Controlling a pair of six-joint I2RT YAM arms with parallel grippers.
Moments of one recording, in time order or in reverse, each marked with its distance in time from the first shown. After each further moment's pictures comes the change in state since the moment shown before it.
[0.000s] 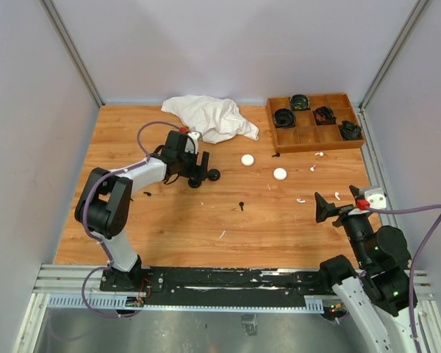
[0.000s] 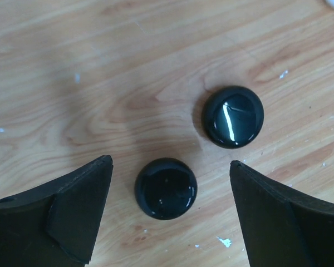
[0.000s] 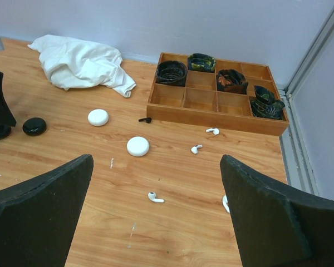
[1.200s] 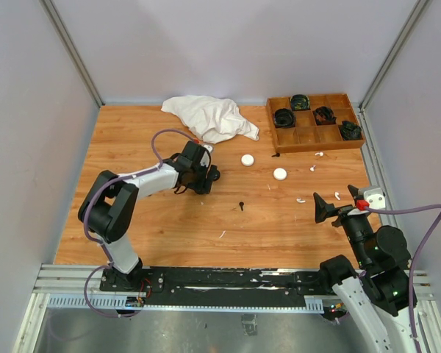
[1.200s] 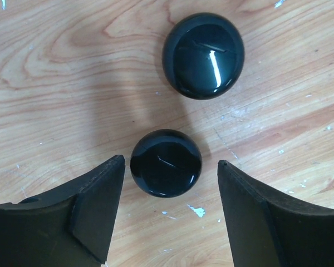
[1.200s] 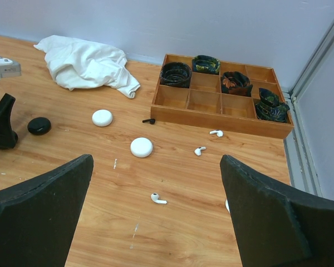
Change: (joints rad) left arm -0.171 -0.003 -0.017 -0.139 -0.167 -0.061; right arm 0.000 0.000 -0.004 0.007 -0.022 0.000
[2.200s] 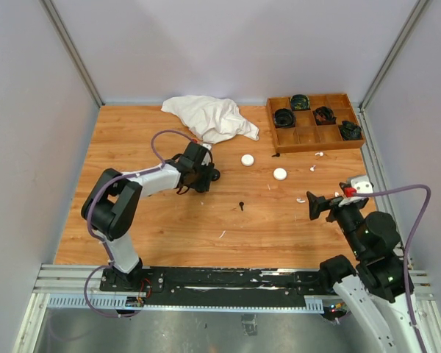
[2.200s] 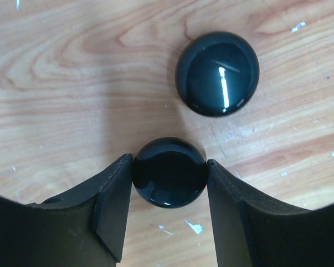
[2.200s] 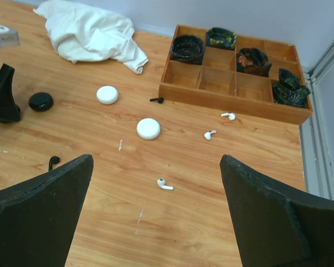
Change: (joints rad) left arm -0.008 0.055 0.026 0.025 -0.075 -0.048; right arm 0.000 0.103 0.010 -0.008 -0.029 0.006
